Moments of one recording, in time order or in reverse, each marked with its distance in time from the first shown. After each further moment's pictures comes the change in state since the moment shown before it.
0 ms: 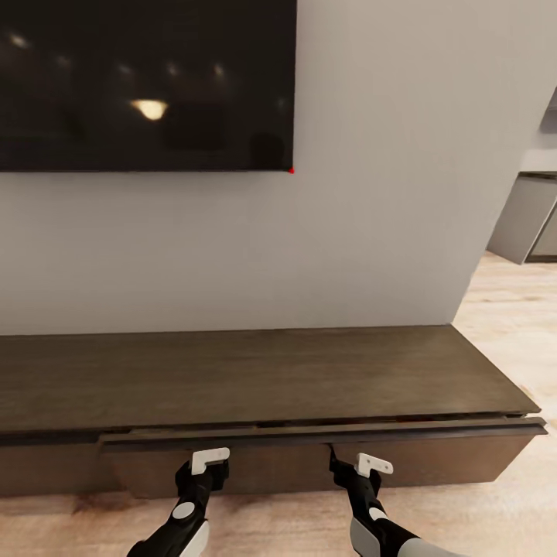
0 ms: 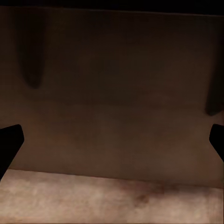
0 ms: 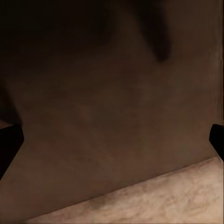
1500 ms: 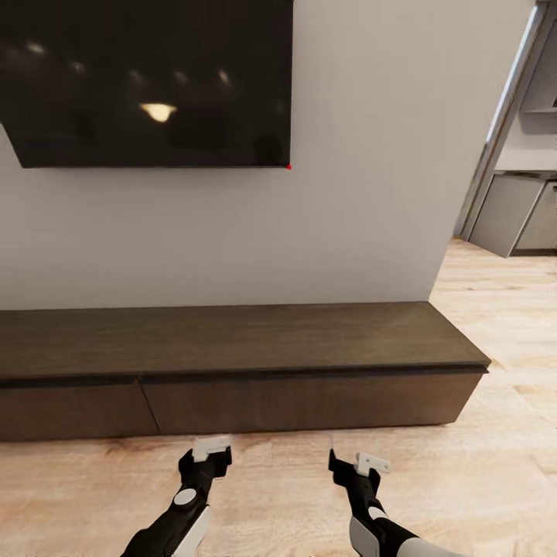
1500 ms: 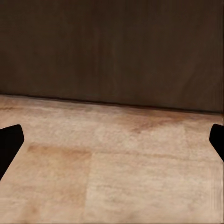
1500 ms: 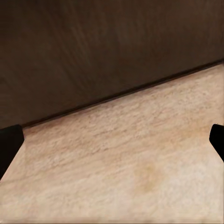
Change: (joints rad) left arm -0.001 0.007 0.007 -0.092 0.009 0.050 -0.002; right arm -0.001 0.001 -0.001 -0.003 0.004 -0.002 0.004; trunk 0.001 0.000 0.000
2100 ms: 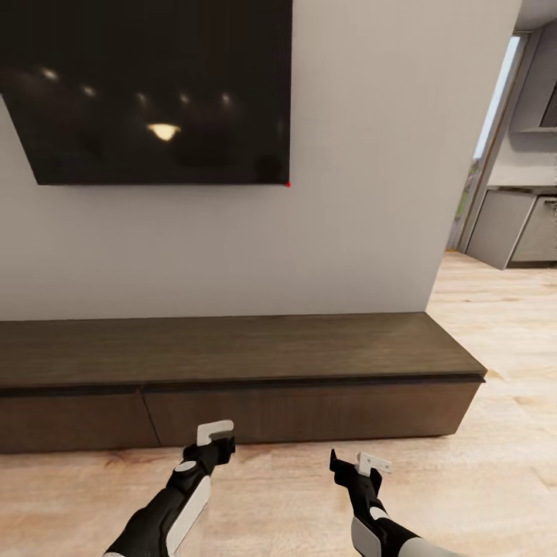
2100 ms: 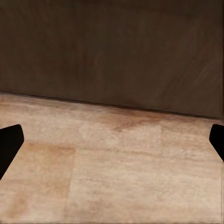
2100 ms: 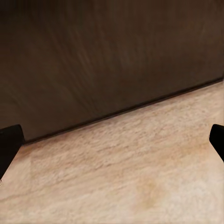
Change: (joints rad) left arm 0.001 0.006 0.059 -0.201 0.060 0.316 0.000; right arm 0.000 -0.006 0.000 0.000 0.000 0.003 0.000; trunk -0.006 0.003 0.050
